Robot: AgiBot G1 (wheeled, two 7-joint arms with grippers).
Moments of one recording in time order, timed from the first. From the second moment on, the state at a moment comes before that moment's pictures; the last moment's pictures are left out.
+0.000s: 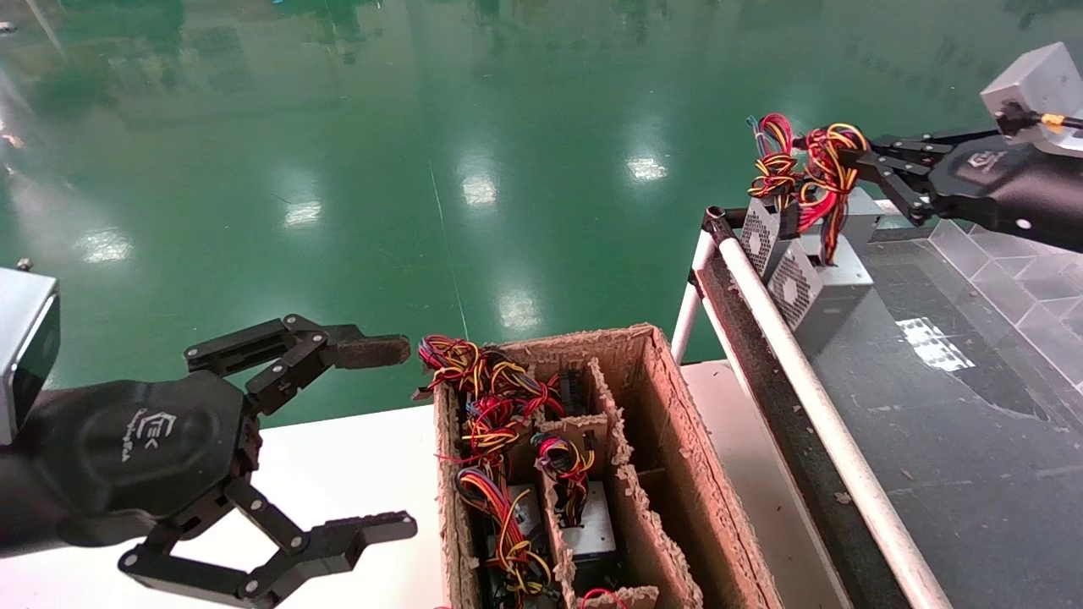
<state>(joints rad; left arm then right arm) -1.09 0.58 0.37 -1.26 0.67 1.46 -0.14 1.75 -0.85 -0.37 0.21 -1.31 -1.16 -0.31</state>
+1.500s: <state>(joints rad) -1.09 0.58 0.37 -1.26 0.67 1.46 -0.14 1.86 -0.91 -0.38 0.03 -1.32 -1.11 -0.43</state>
